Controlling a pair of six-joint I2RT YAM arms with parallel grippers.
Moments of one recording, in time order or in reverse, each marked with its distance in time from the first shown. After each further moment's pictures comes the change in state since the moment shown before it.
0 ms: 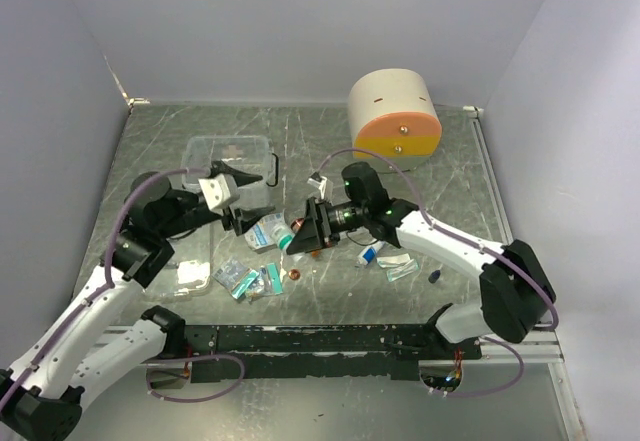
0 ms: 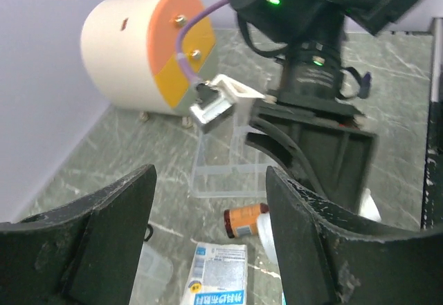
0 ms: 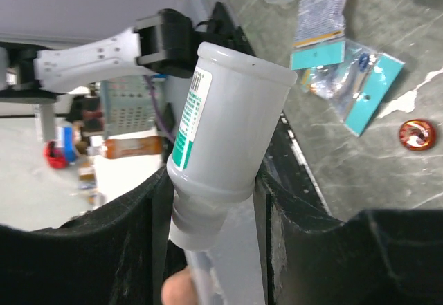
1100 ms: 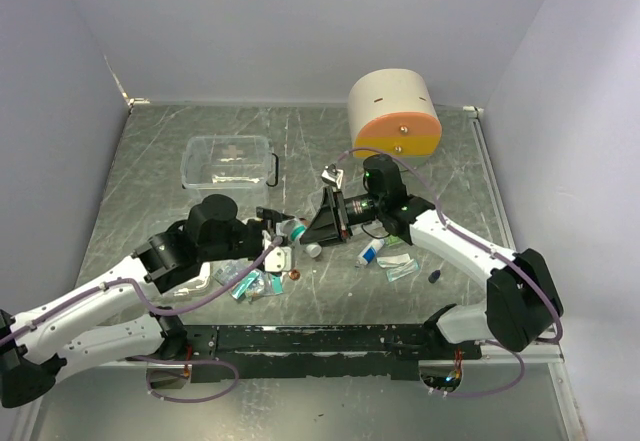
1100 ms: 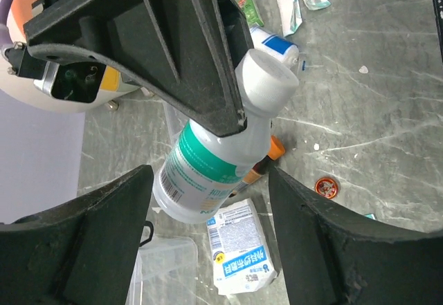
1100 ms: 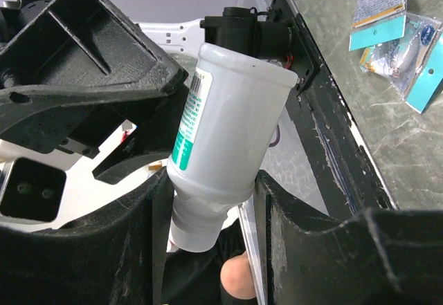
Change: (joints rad) left arm -0.453 0.093 -0.019 -0.257 -0.325 0.564; right arm -0.135 -0.077 -0.048 0.076 -0.237 0.231
